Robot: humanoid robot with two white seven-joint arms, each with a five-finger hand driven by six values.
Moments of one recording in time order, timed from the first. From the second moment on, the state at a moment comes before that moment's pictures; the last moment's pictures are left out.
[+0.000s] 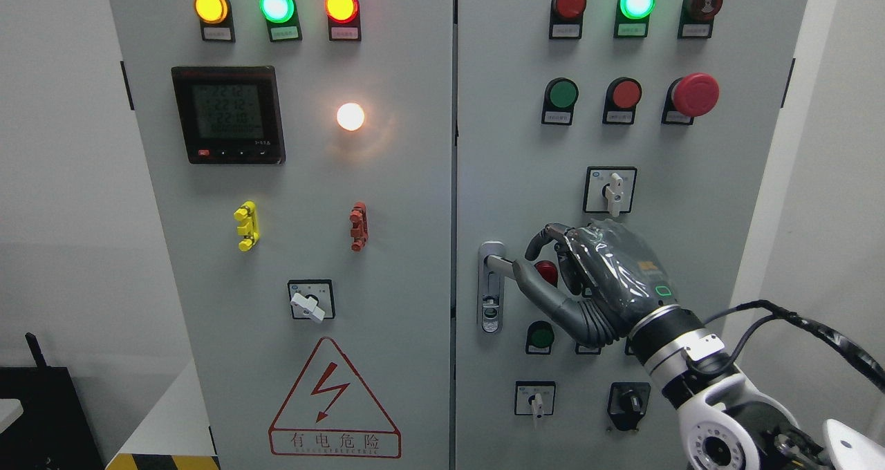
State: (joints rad) left arm 0.00 -0.05 -0.10 0.00 0.21 -0.11 0.00; right arm -0.98 -0.68 0.82 -1.96 0.22 0.58 -0.12
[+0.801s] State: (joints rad) left arm 0.00 -0.05 -0.10 0.00 0.21 -0.11 0.00; right arm -0.97 -0.67 0.83 -1.96 0.22 0.58 -0.12
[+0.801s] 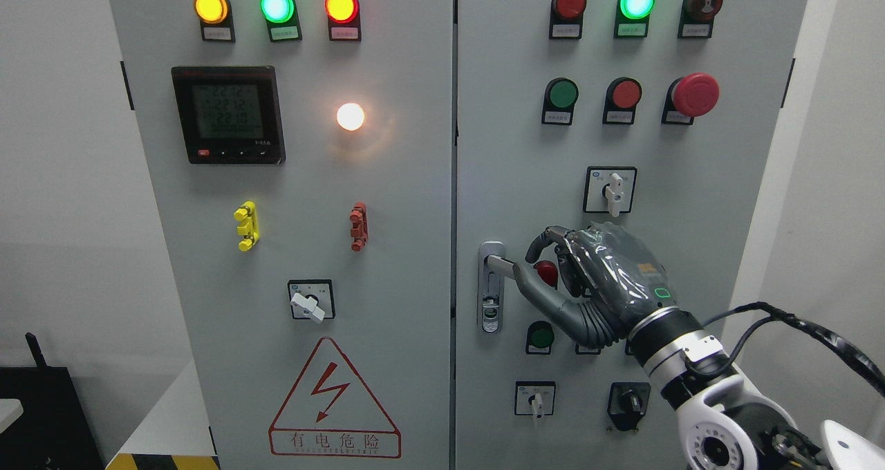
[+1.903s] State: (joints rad) left arm 0.00 -0.05 -0.10 0.00 0.21 -0.11 0.00; right arm -0.97 -0.66 0.83 -1.95 0.22 0.58 -0.12
